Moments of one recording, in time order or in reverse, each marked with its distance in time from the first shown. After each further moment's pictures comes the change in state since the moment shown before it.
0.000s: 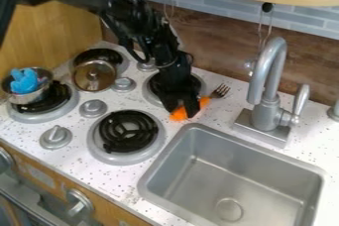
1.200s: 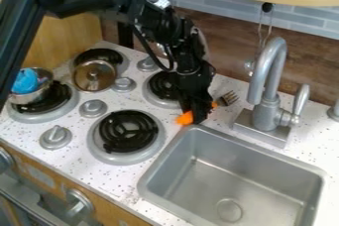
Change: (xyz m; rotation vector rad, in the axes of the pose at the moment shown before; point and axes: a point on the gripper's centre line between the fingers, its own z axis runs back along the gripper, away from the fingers) arm 0.007 -0.020 -0.017 0.107 0.066 -0.197
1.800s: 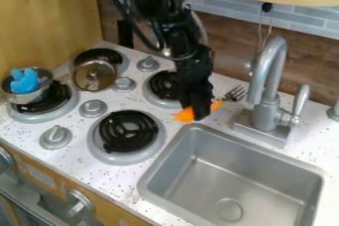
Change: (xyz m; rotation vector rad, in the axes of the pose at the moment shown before) arm -0.062 0.020 0.067 -0.080 -0.031 0.151
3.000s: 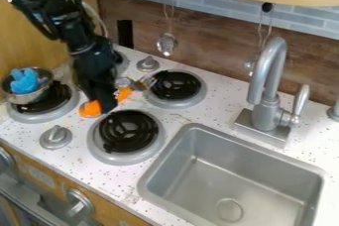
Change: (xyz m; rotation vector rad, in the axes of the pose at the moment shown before) arm -0.139 0.113 0.067 0.166 -0.065 0.269
